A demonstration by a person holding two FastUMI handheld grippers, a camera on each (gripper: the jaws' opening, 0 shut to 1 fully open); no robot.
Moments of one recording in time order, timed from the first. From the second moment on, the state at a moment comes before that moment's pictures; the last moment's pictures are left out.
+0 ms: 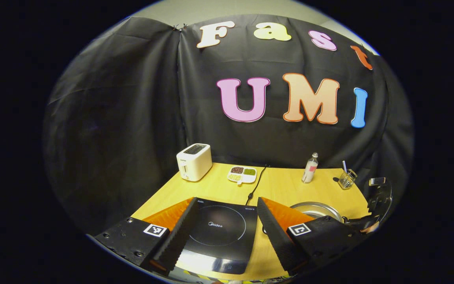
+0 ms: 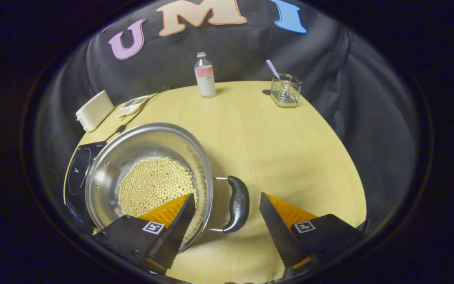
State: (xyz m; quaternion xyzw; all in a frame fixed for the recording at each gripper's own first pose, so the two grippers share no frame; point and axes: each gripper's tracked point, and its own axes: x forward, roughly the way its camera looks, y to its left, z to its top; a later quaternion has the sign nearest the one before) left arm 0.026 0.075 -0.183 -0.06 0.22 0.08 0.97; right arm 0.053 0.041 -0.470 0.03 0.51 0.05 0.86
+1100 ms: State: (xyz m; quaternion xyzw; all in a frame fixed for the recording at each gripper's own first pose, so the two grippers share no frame) left arm 0.089 -0.064 -0.391 -0.17 0.47 -0.12 0.86; right arm 0.045 0.037 -0.495 0.02 0.55 0.04 0.84
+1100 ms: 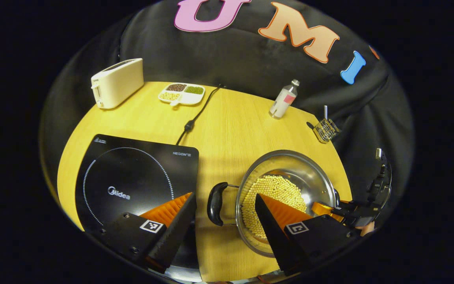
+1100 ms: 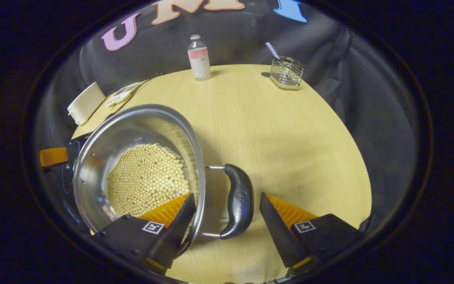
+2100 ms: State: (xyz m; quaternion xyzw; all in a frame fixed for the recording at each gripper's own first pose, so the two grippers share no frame) left arm 0.096 -0.084 -0.453 -0.13 0.56 -0.11 0.81; right arm 0.040 0.043 -0.504 0.04 0.58 0.06 0.81
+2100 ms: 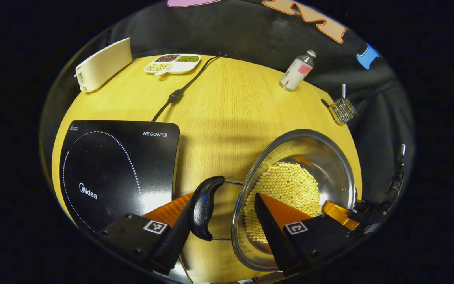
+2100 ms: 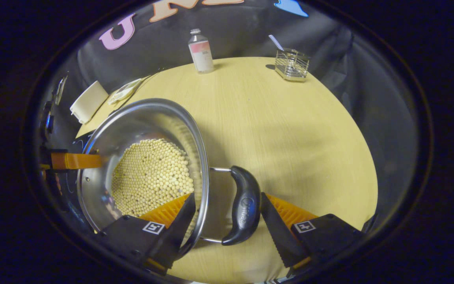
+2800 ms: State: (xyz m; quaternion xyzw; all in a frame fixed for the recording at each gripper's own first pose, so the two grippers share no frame) left arm 0.088 -0.080 -0.469 -0.10 0.58 -0.09 0.80; right arm 0.043 0.049 -0.507 0.10 0.60 0.07 0.79
